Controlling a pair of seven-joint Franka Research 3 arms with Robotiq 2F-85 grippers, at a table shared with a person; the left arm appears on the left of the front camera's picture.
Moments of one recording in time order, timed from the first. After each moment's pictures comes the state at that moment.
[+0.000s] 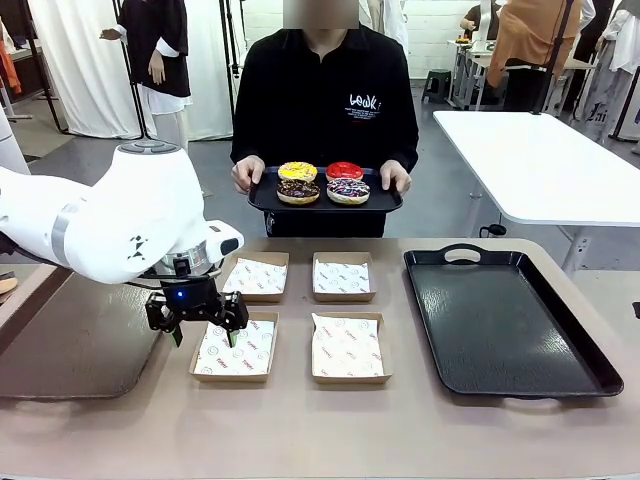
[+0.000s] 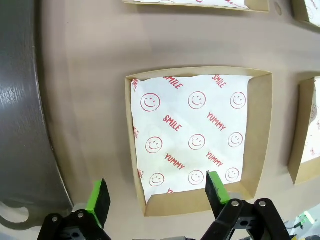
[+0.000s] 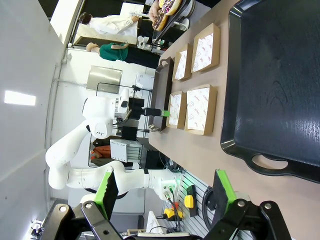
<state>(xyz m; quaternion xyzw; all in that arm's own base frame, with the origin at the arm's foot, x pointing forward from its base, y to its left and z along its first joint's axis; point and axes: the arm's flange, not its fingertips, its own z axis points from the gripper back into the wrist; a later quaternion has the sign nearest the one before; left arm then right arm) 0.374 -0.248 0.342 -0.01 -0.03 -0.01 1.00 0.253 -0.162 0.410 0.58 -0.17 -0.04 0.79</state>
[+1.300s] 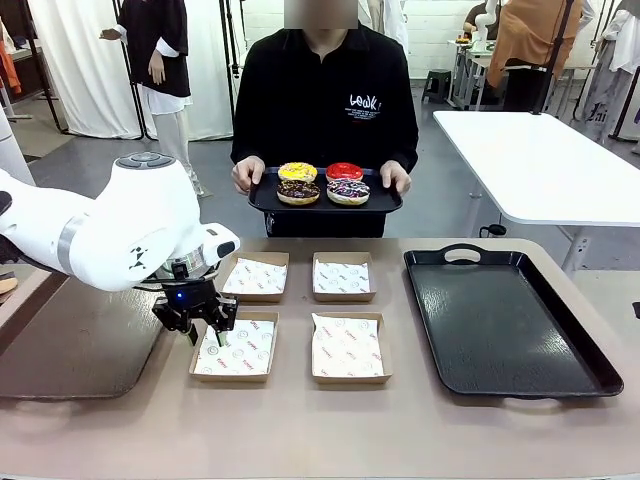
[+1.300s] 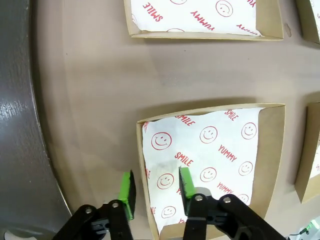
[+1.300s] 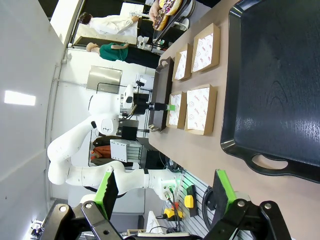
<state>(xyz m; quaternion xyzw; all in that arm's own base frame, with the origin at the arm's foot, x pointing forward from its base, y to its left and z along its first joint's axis) 0.398 -0.236 0.324 -0.03 -0.05 -0.03 1.00 0.253 -0.162 0.410 0.58 -0.17 -0.04 0.79</state>
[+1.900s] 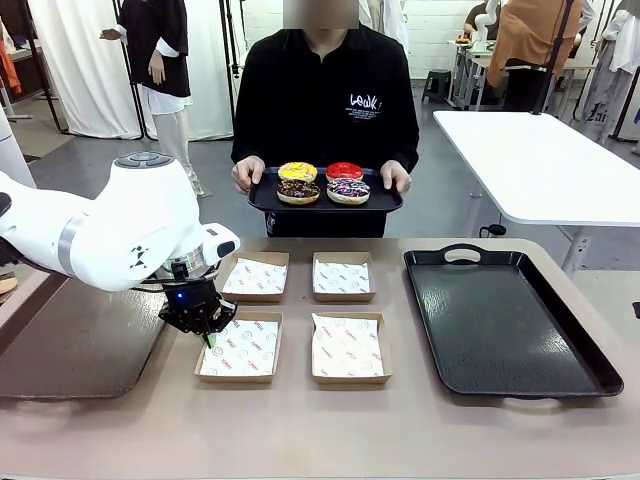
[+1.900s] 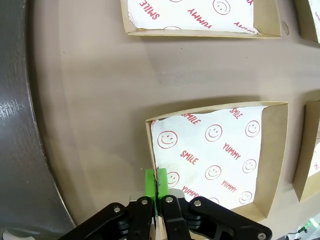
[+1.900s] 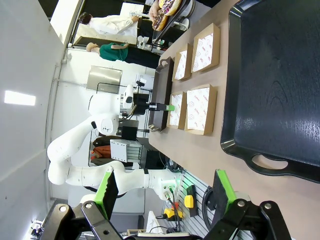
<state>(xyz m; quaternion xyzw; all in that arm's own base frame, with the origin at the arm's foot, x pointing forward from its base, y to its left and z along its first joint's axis) 0.398 -0.236 0.324 -0.03 -0.05 -0.03 1.00 0.253 -0.162 0.410 0.58 -0.17 -0.04 0.79</state>
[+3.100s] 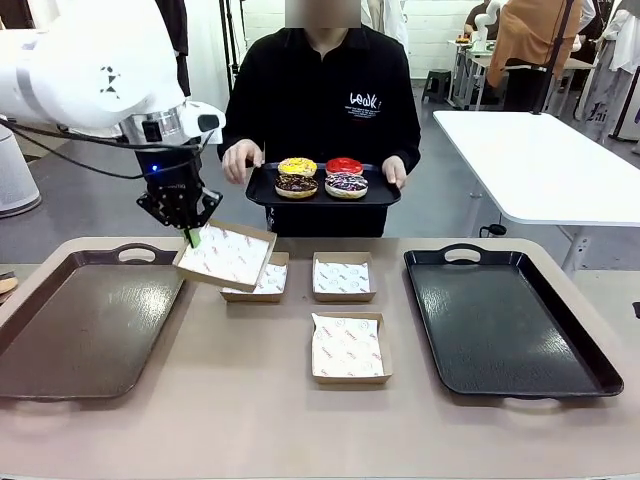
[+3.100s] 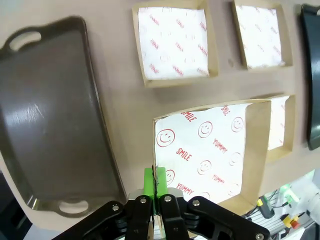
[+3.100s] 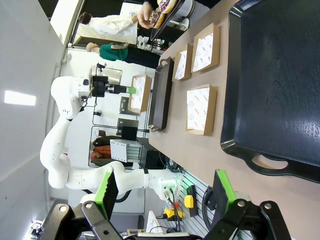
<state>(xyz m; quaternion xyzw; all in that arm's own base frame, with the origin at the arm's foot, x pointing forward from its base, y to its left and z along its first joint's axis) 0.454 -0.223 0.501 -0.03 -0.05 -0.07 1.00 0.253 -0.162 0.410 0.58 -0.17 -0.04 0.79</state>
